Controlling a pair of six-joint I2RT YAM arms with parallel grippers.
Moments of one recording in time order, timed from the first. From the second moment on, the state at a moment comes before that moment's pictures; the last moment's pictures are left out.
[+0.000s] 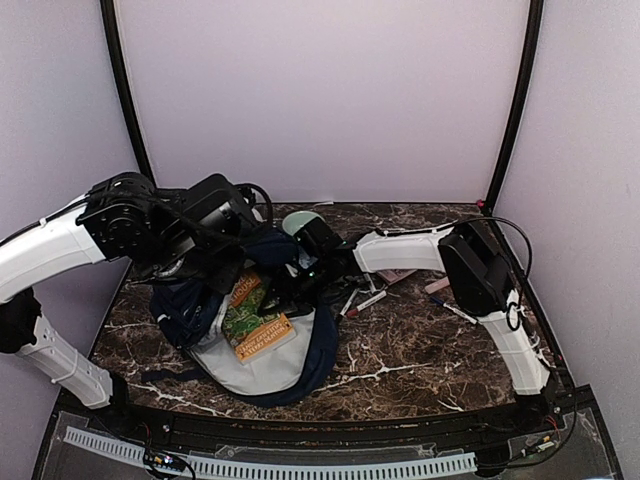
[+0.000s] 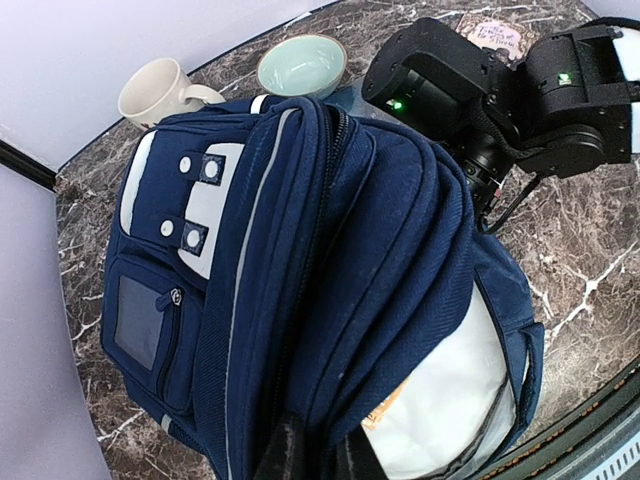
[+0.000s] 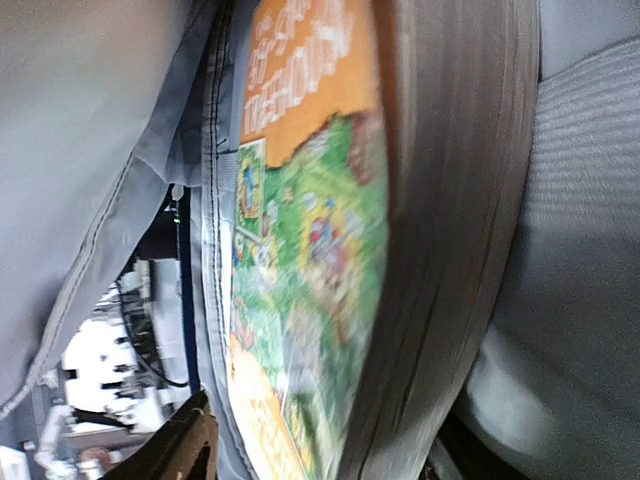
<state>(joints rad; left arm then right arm) -1.19 1.42 1.58 -1.28 -0.63 -0.58 0.88 2.38 1.84 -0.37 -0.88 0.54</state>
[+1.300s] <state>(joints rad) -1.20 1.23 1.31 -1.02 -0.60 -0.71 1.21 1.93 1.40 -0.52 -0.04 -0.42</state>
